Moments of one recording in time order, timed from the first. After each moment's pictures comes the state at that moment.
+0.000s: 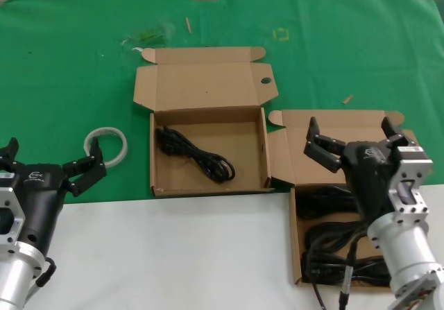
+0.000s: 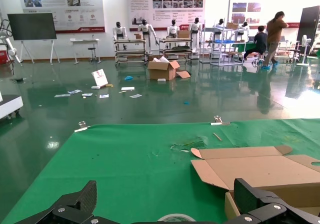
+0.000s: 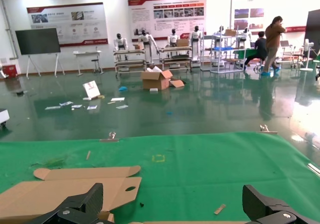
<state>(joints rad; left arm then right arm) 0.00 -0.30 1.60 -1.60 -1.80 0.00 0.00 0.06 0.12 -1.68 1.56 1.96 0.07 -0.20</state>
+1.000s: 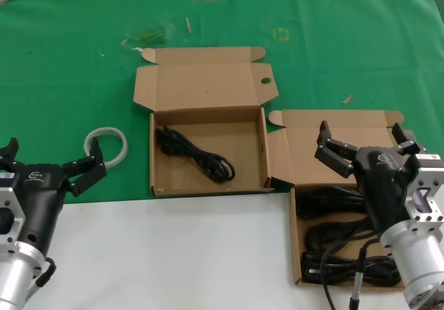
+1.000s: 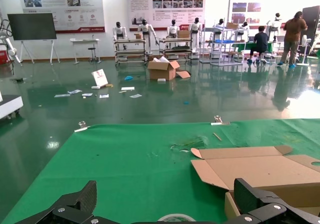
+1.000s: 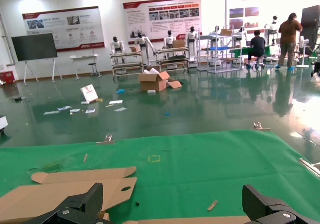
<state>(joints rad) 0.00 -0.30 1.60 -1.60 -1.80 0.00 0.00 0.01 0.12 -1.62 1.59 1.83 0.01 -0.04</state>
